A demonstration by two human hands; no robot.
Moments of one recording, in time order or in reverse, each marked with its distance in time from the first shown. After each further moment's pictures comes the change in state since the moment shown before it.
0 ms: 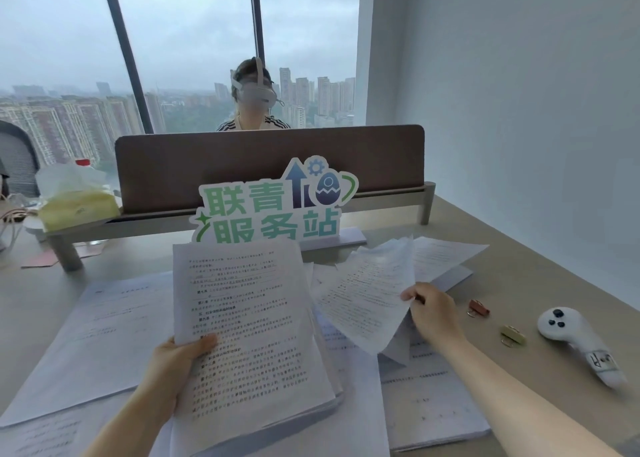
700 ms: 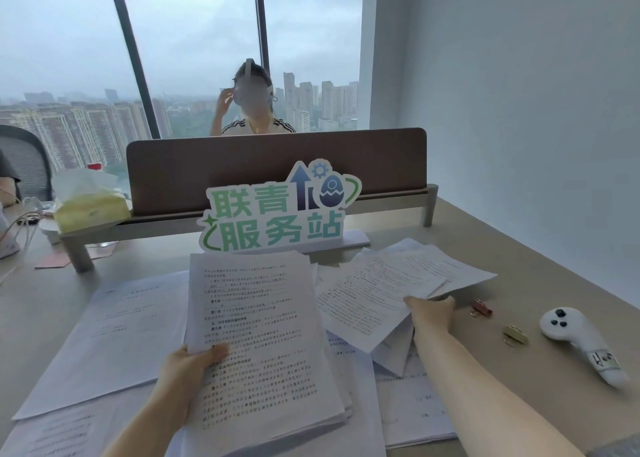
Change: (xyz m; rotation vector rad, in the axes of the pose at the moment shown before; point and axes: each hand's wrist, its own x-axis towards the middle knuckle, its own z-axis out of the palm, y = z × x) left_hand -0.013 -0.010 0.002 0.070 0.024 -0.036; right_hand -0.001 -0.028 0.024 0.680 0.319 0.669
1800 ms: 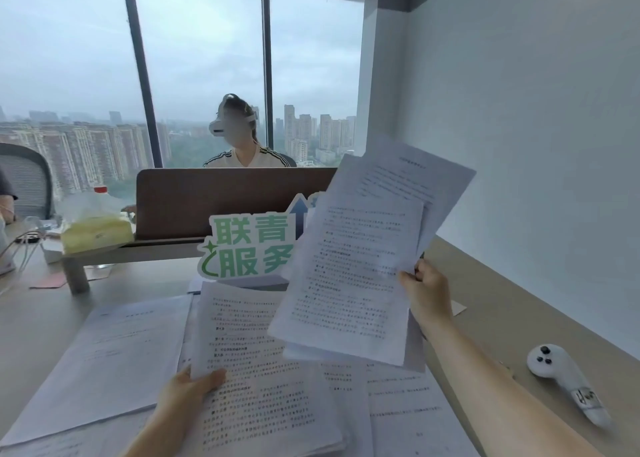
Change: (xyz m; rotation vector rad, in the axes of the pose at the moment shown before) left_hand -0.001 0.001 0.003 0.055 -0.038 0.057; right_hand -0.037 -0.091 -0.010 -0.175 -0.359 -0.623
